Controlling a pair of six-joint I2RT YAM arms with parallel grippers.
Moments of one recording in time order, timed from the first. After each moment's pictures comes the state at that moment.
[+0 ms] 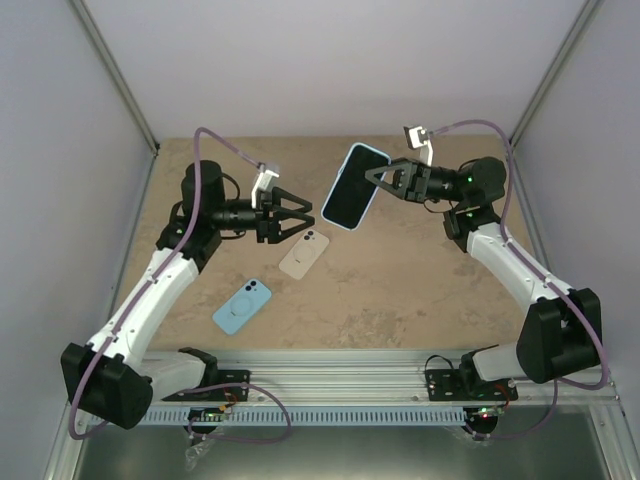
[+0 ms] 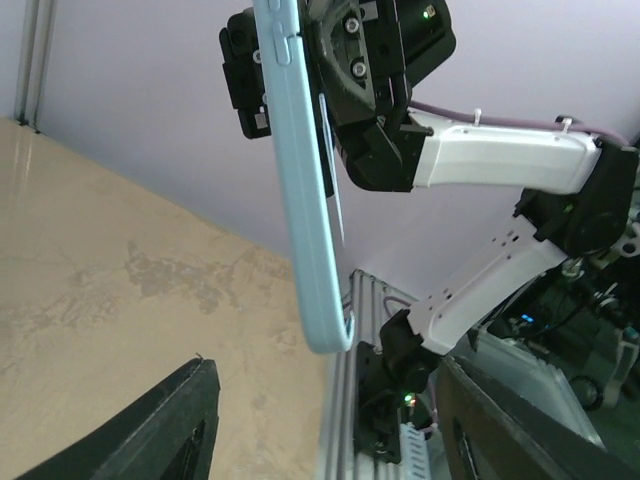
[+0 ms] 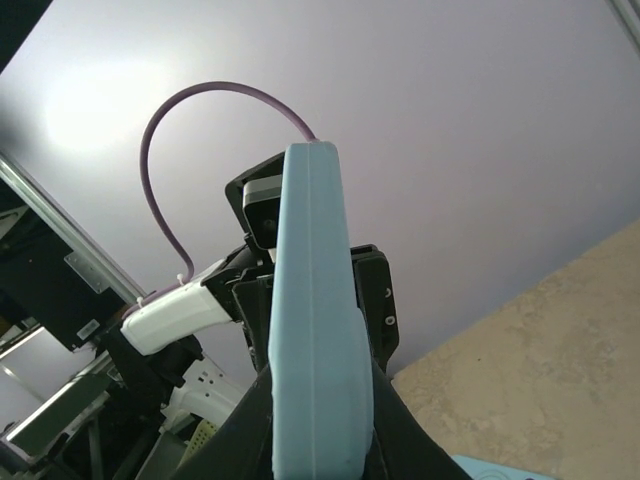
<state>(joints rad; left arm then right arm) -0.34 1.15 1.04 -0.07 1.16 -0.29 0.30 1.40 1.04 0.85 -1.18 1.16</state>
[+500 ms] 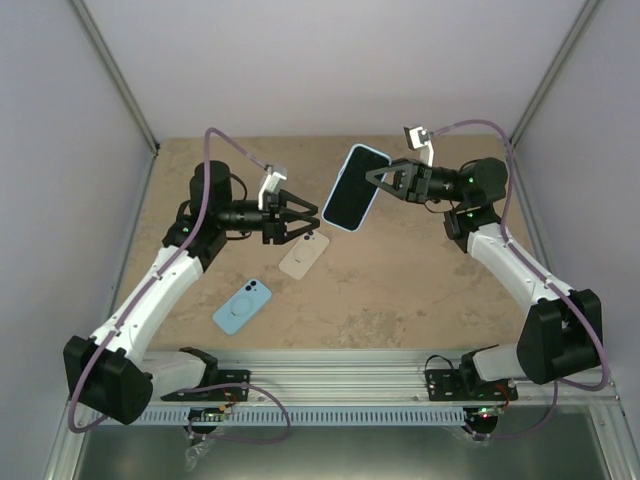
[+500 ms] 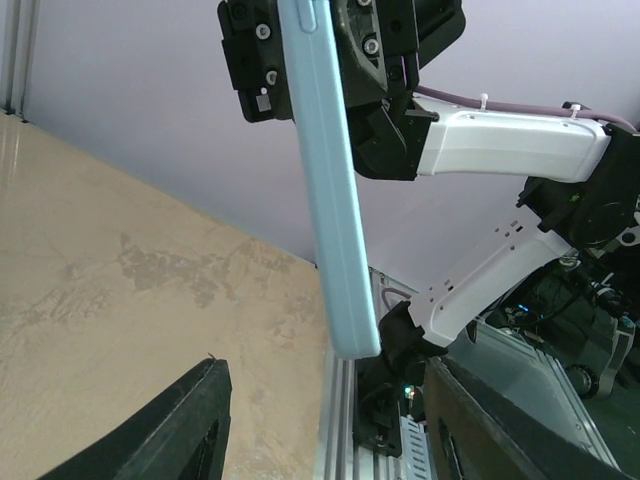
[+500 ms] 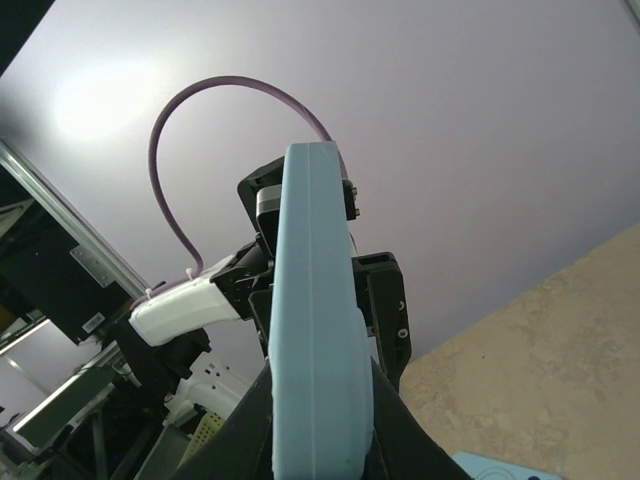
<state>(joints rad) -0.37 1.18 1.04 -0.09 1.14 -0.24 0.30 1.39 1.04 0.87 -1.20 1.18</state>
